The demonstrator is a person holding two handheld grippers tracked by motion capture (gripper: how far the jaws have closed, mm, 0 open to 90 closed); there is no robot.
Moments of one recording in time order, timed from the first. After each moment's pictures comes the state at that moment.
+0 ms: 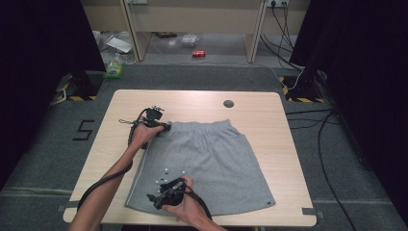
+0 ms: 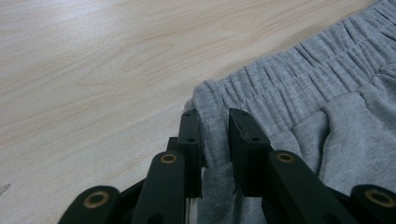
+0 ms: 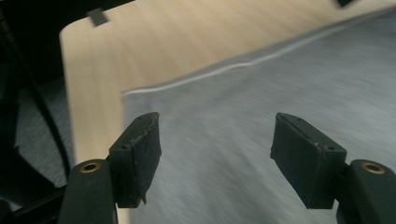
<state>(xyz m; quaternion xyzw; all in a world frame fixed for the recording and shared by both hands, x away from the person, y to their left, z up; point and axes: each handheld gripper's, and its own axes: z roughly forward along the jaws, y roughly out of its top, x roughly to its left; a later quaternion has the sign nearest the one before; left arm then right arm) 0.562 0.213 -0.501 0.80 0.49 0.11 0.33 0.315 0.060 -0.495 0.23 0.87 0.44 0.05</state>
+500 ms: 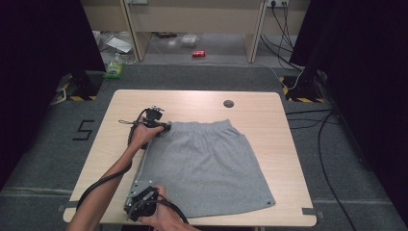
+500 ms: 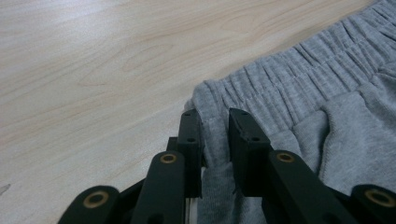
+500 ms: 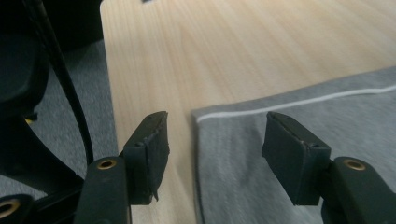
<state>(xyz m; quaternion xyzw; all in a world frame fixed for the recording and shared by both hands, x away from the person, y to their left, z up) 0.561 0.213 -0.502 0.80 0.48 0.12 0.33 0.293 0.130 -0.510 0.17 0.90 0.40 0.02</state>
